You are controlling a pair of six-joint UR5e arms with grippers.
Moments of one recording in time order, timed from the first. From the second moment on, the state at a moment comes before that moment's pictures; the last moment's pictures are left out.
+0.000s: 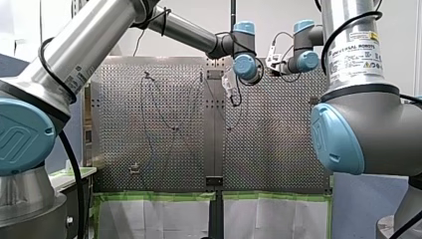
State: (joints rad) left arm -0.84 -2.13 -1.12 -2.95 -2.10 -1.88; right arm 1.77 -1.29 1.43 -0.25 1.18 1.85
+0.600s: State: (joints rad) left arm -0.85 -1.93 -1.31 -2.76 -2.27 -2.02; right arm 1.77 -1.28 1.43 -0.25 1.18 1.85
